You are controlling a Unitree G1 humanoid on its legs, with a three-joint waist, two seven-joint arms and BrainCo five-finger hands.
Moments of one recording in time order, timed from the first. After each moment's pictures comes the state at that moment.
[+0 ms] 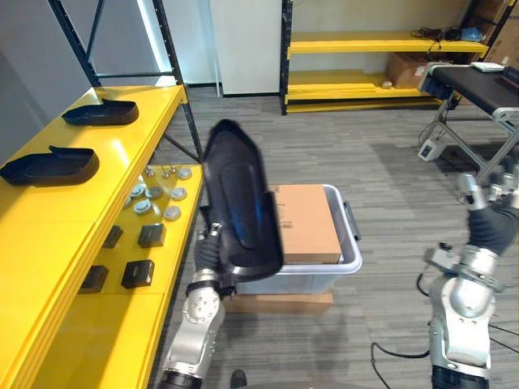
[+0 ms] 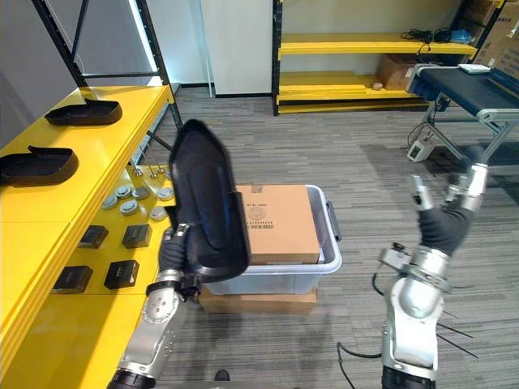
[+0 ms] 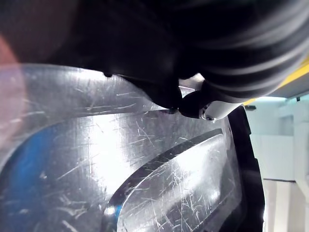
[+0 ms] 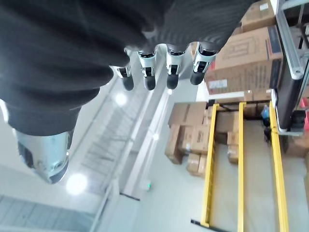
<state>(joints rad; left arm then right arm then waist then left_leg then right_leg) 0.16 0.03 -0.08 -0.10 -0.13 -0.09 0.35 0.09 -0.16 -0.57 -0.13 0.22 -0.25 -0.37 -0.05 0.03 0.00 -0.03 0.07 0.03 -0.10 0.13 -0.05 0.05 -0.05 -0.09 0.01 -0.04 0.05</state>
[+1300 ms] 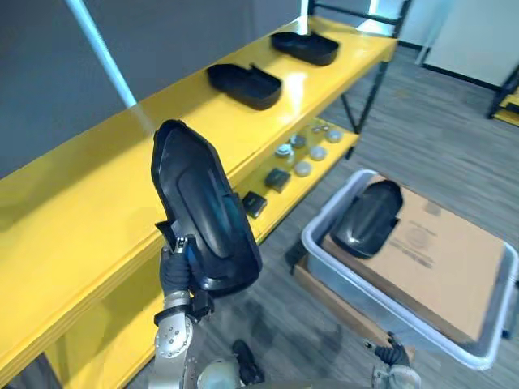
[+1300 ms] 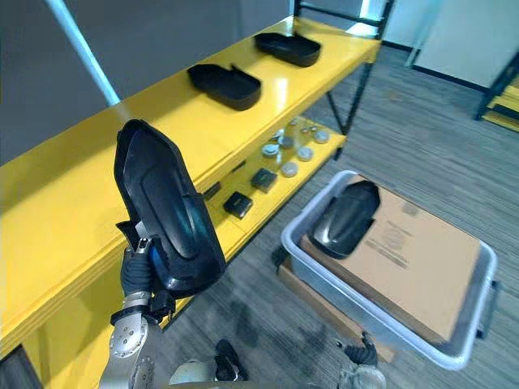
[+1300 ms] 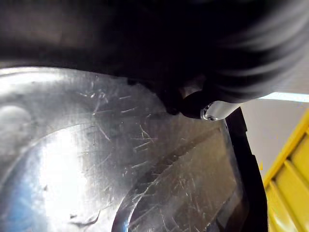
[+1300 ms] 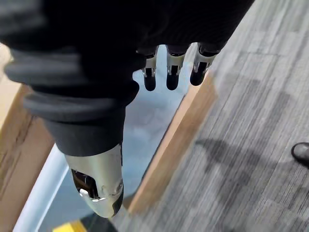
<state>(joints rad) 0.25 0.02 -0.12 -0.20 -0.19 -0.15 0.24 0.08 -0.05 -0.27 0.86 -0.01 -0.06 -0.15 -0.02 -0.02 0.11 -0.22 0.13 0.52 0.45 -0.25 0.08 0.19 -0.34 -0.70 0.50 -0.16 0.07</state>
